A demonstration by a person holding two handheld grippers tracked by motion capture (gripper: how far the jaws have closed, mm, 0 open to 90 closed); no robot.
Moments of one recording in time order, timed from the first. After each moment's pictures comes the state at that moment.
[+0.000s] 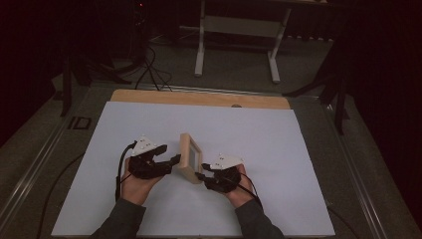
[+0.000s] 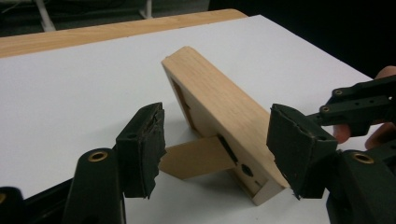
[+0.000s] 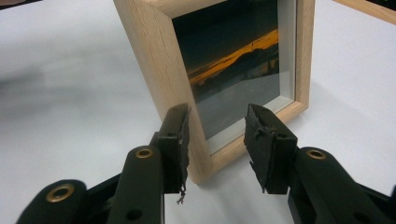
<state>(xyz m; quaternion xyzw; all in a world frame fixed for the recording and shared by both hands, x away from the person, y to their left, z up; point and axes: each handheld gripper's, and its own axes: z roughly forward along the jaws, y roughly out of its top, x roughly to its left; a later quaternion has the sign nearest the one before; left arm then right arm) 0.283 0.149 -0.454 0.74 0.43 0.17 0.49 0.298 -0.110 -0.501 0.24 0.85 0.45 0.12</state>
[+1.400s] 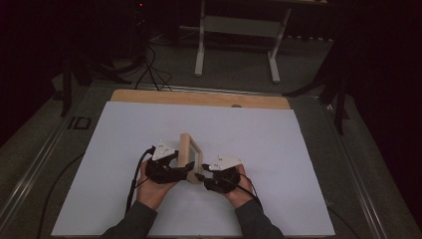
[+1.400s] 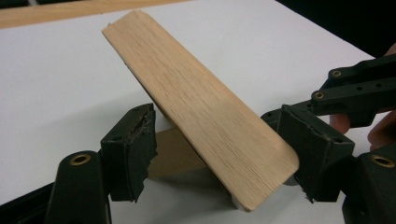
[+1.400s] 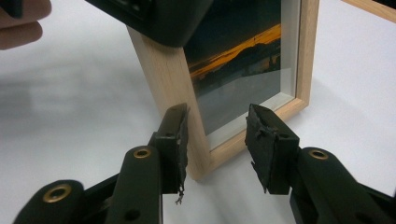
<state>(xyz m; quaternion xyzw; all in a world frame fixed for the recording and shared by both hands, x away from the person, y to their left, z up) 0.286 0.111 -0.473 0.76 0.43 0.16 0.46 0.298 -0.108 -0.502 0.23 0.86 0.44 0.13</state>
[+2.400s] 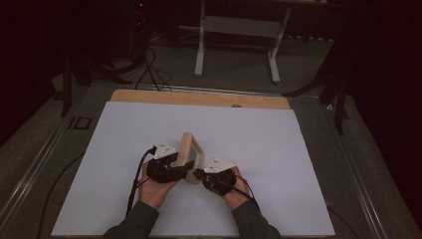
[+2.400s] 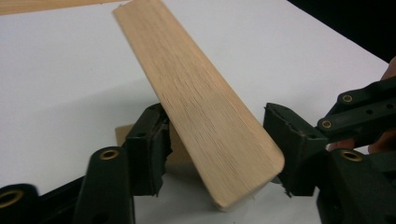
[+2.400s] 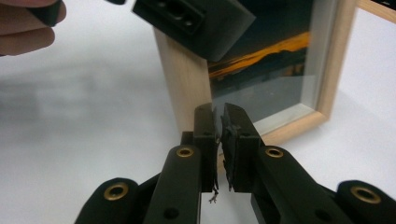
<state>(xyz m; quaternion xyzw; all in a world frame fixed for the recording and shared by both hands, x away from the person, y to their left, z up) 0.288 0.109 -0.475 0.76 0.45 0.15 0.45 0.293 -0.097 -0.505 0.22 0.86 0.44 0.13</state>
